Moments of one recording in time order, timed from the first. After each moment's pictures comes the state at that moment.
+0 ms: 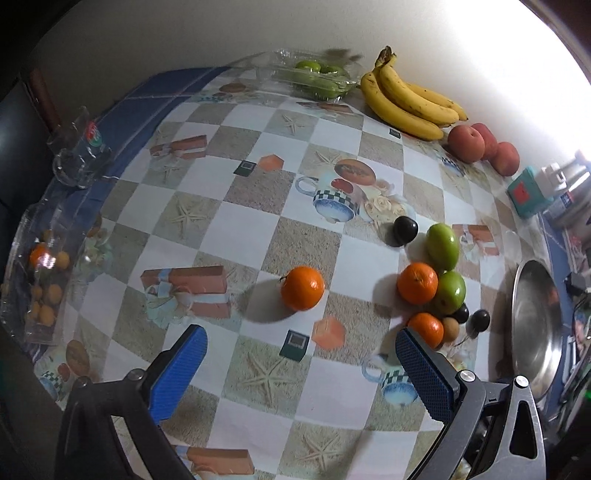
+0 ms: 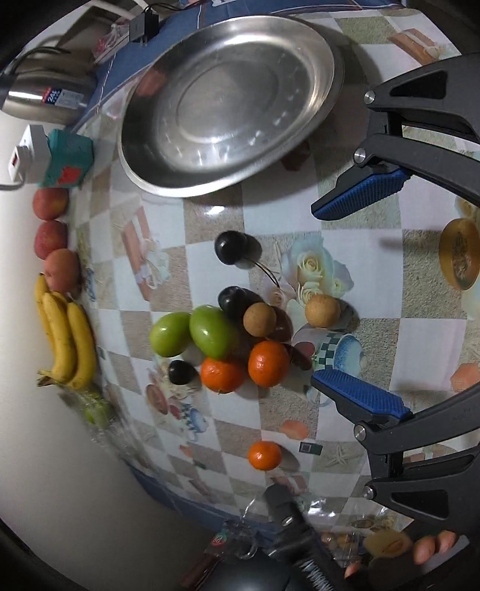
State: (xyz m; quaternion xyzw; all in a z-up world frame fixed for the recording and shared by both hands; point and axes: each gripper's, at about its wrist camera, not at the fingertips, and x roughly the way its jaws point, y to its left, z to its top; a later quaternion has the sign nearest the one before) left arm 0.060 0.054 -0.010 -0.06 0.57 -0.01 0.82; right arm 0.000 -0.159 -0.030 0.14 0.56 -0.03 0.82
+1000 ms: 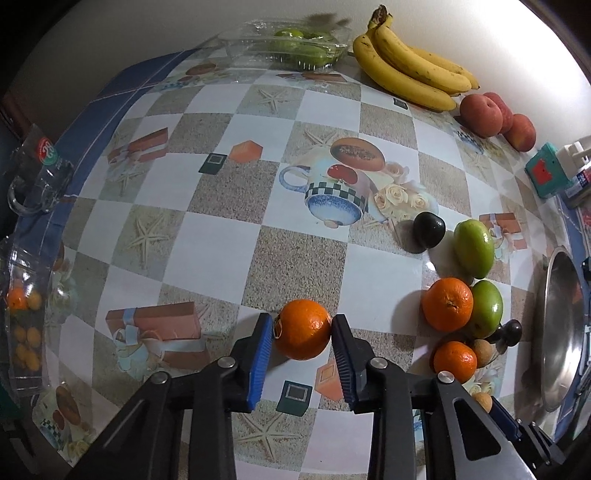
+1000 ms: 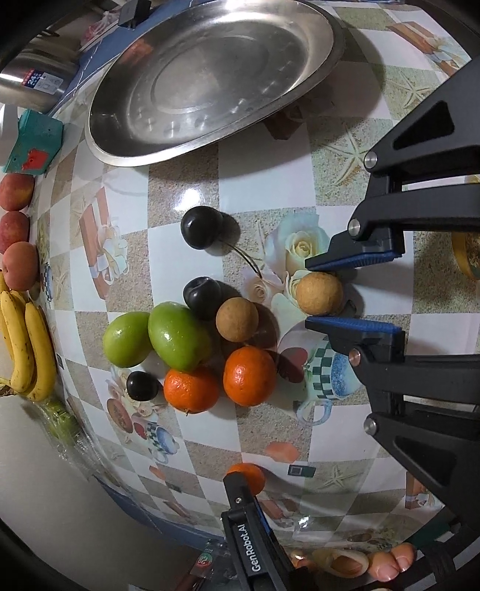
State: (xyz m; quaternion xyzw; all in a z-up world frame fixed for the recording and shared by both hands) left arm 0.108 0.043 -0.054 -0.02 0.60 -0.03 0.80; right arm 0.019 -0.149 -0.068 0.13 0.61 -0.03 0.78
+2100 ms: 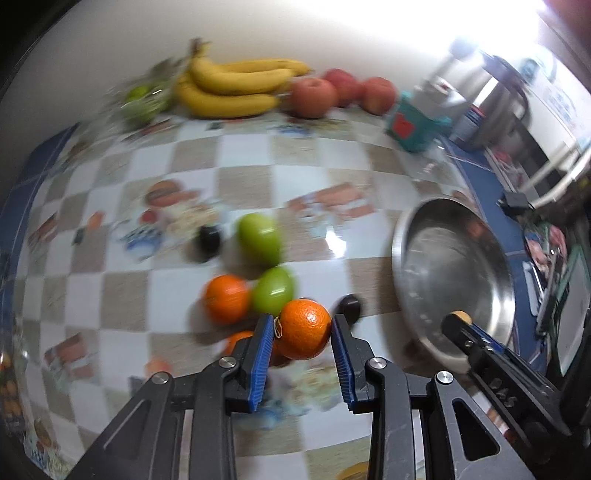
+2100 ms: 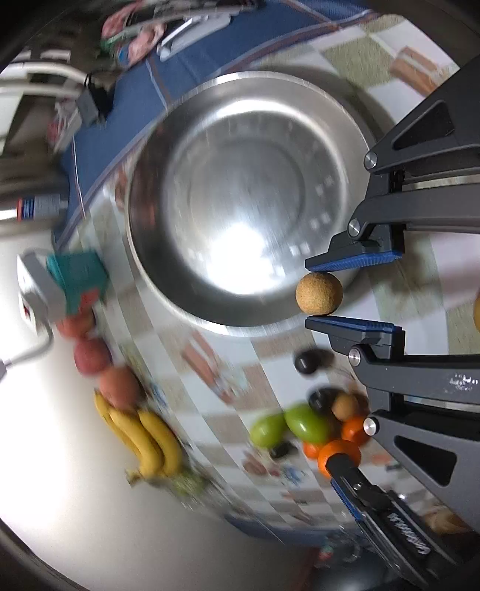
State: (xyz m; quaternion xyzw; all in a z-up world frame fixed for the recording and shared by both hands) left arm 0.070 -0.109 -0.003 0.04 0.57 -0.20 0.80; right arm -0.005 -0.265 -0.016 0.24 0.51 -0.16 0.81
